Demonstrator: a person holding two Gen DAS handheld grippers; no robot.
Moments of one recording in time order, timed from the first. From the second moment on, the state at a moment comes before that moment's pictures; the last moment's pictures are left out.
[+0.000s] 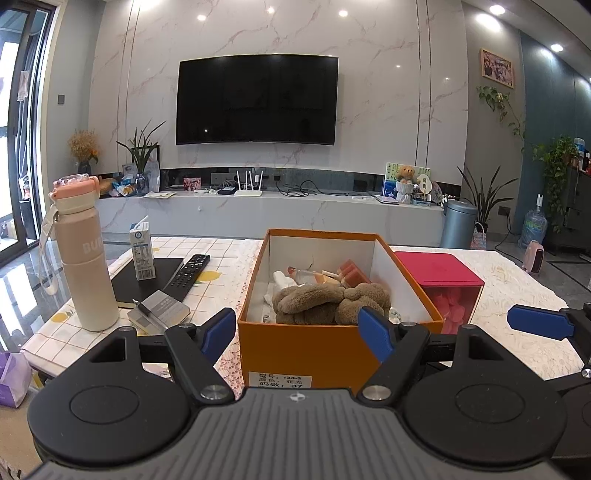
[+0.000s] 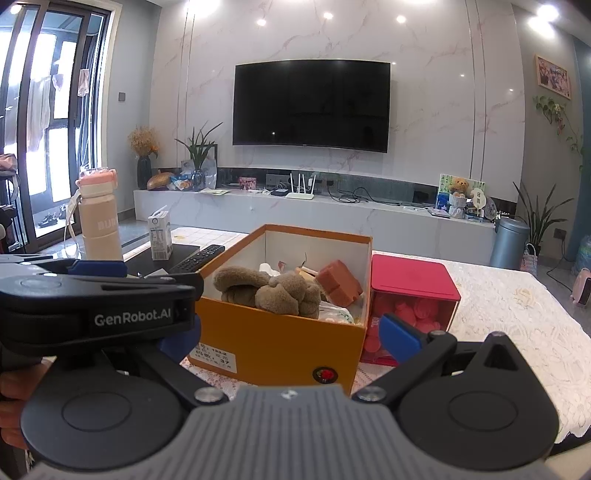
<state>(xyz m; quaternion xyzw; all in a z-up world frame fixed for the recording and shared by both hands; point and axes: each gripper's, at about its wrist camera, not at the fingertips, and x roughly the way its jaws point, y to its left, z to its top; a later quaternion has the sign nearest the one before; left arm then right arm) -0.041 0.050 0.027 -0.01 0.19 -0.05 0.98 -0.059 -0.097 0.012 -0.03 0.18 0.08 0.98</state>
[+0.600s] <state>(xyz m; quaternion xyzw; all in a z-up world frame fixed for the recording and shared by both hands) -0.040 0.051 0.026 0.00 0.20 -0.05 0.98 -0.059 -0.097 0.011 -0.04 0.19 0.08 0.98</state>
